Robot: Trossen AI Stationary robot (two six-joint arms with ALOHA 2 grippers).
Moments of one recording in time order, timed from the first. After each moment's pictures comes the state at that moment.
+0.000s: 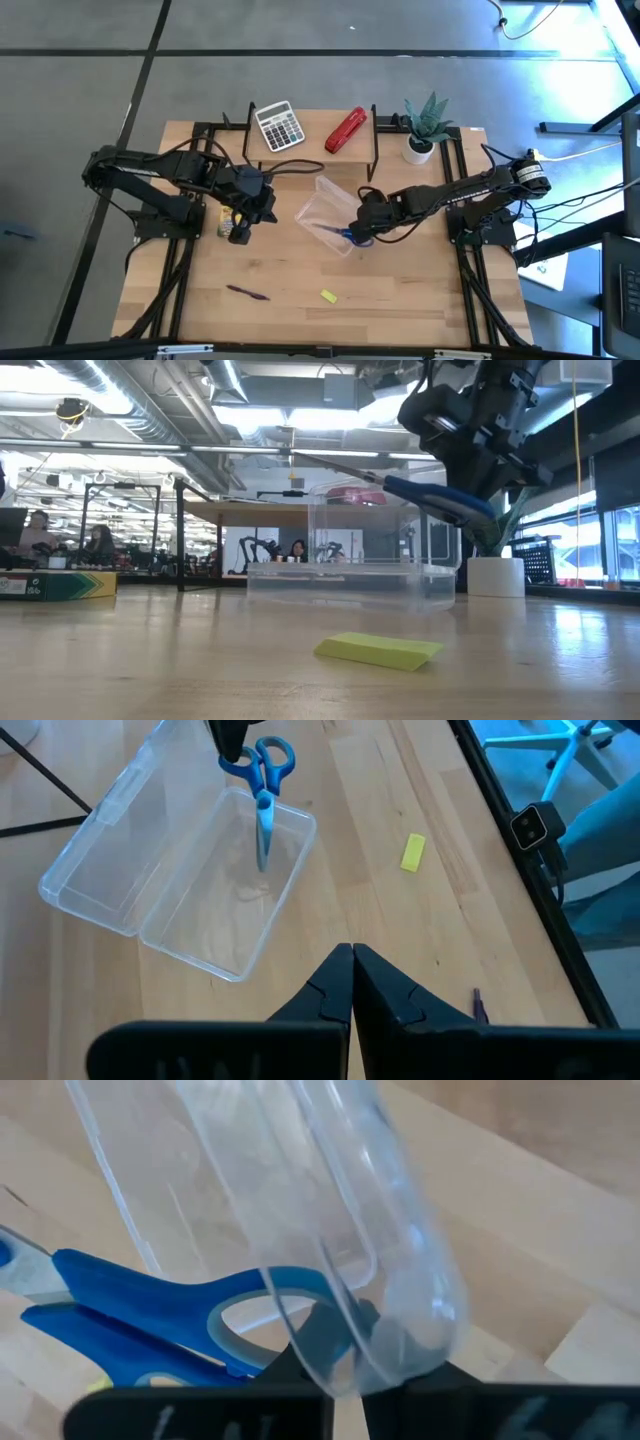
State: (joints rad) left arm -0.14 1.23 1.34 -0.96 0.09 0.04; right arm 0.17 1.54 1.06 -0.75 0.14 1.24
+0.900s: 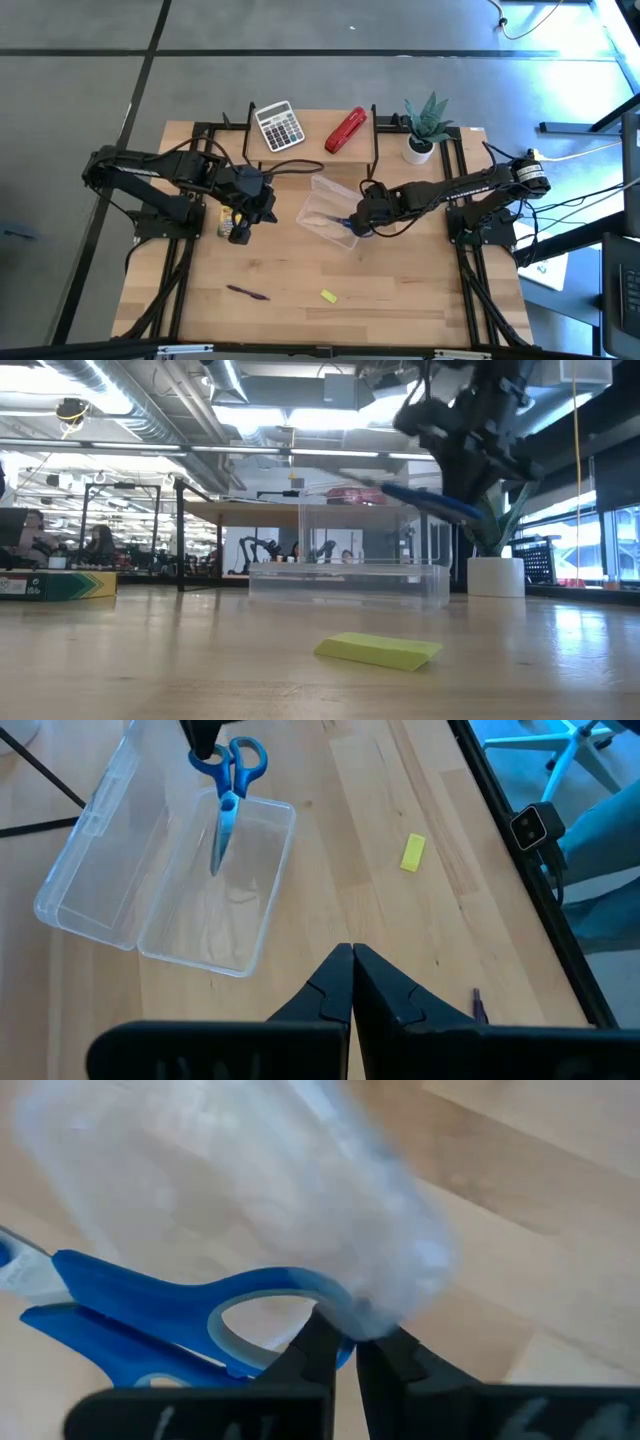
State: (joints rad) left arm -0.14 1.23 1.34 -0.96 0.09 0.04; right arm 0.15 1.54 1.10 -0.82 0.22 1.26
